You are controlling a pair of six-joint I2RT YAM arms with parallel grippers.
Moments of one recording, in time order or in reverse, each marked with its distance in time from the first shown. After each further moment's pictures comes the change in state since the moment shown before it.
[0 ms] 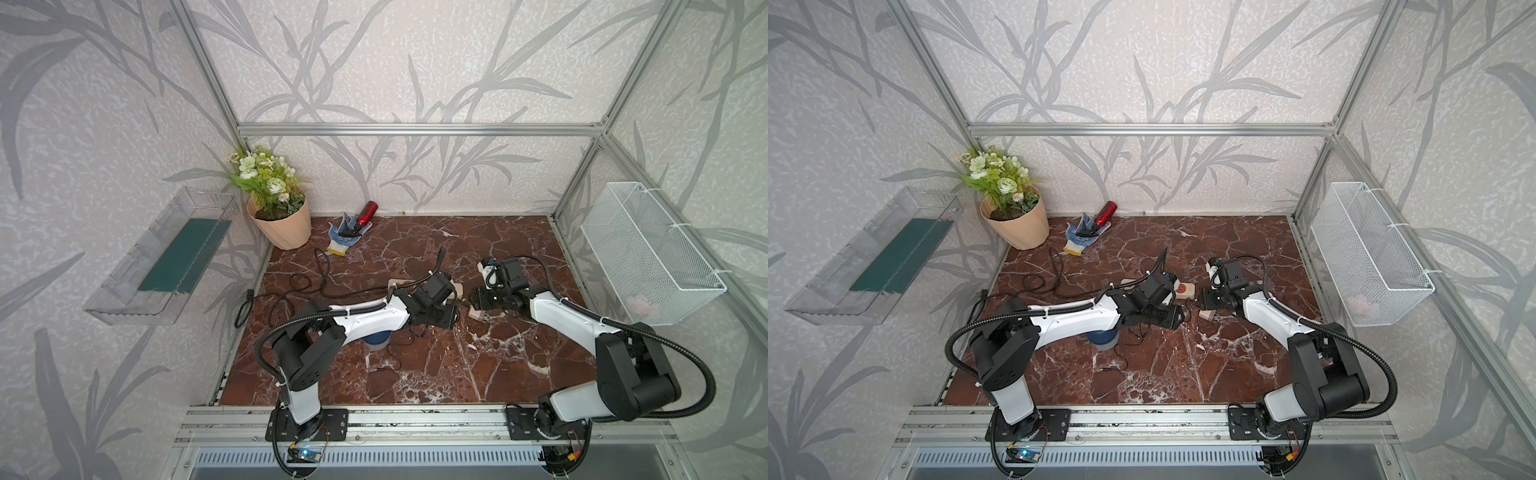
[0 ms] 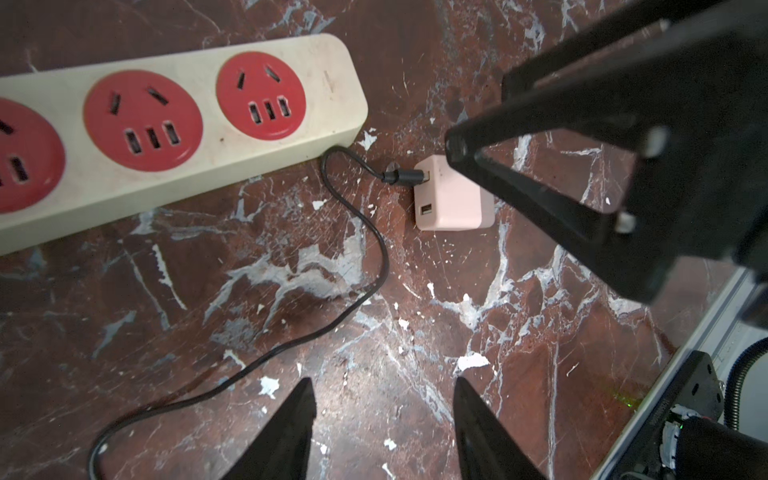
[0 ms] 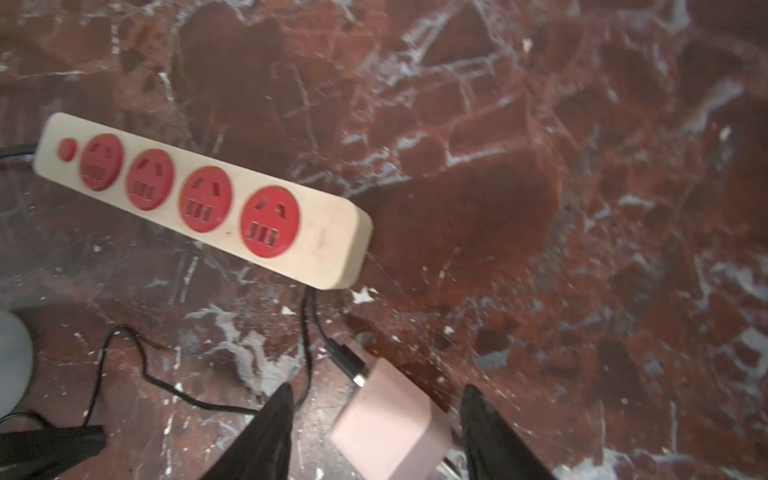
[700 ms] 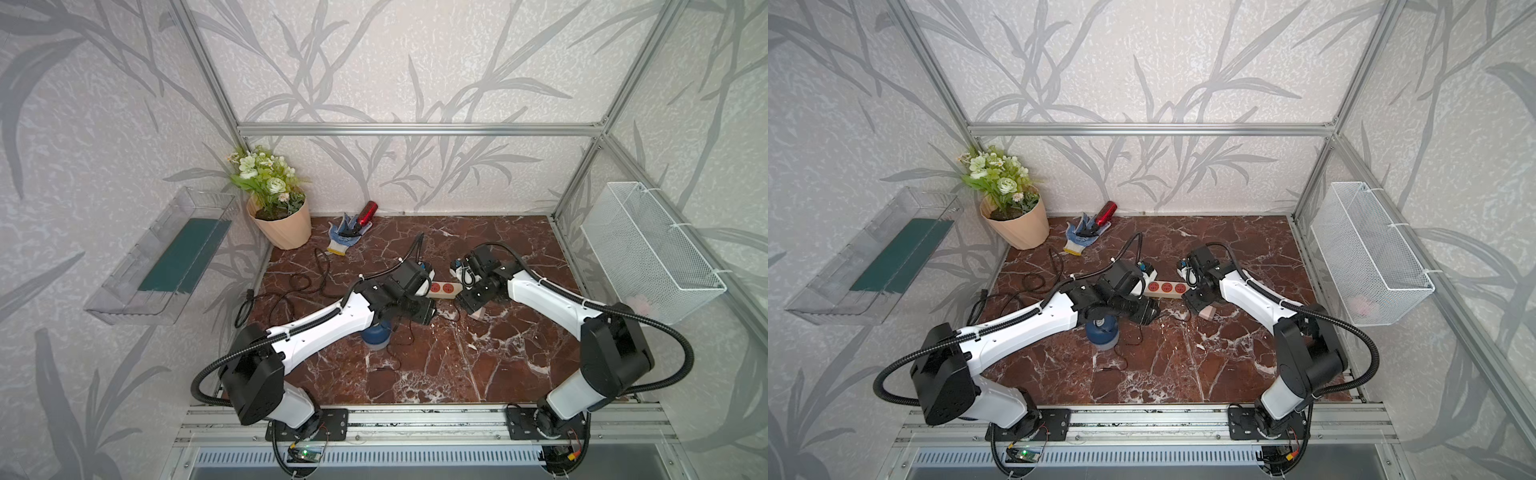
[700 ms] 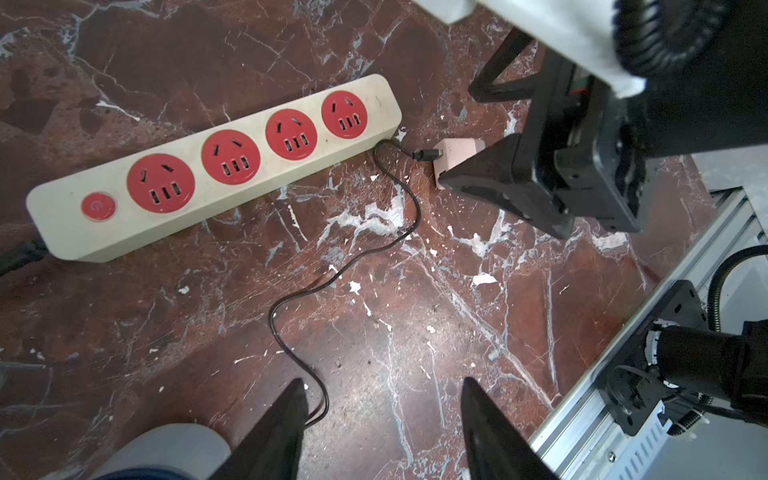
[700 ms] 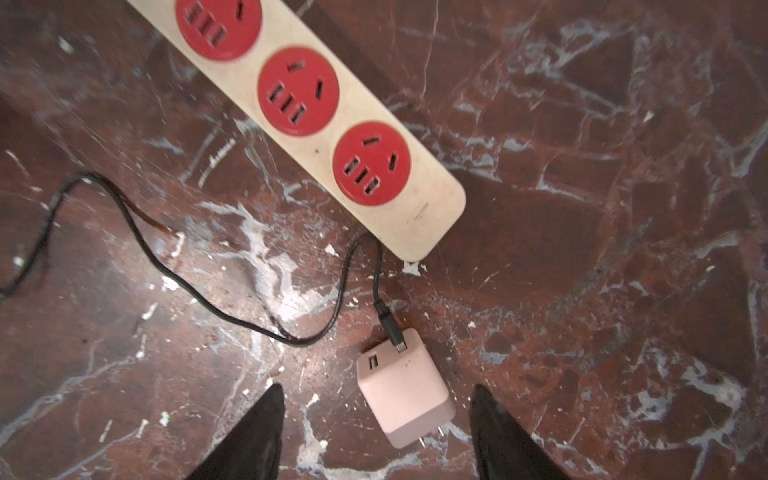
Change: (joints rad) left arm 0.084 -0.306 -0.037 -0.277 0.004 0.202; right arm 0.155 0.173 0.304 -0.437 0.190 -0.342
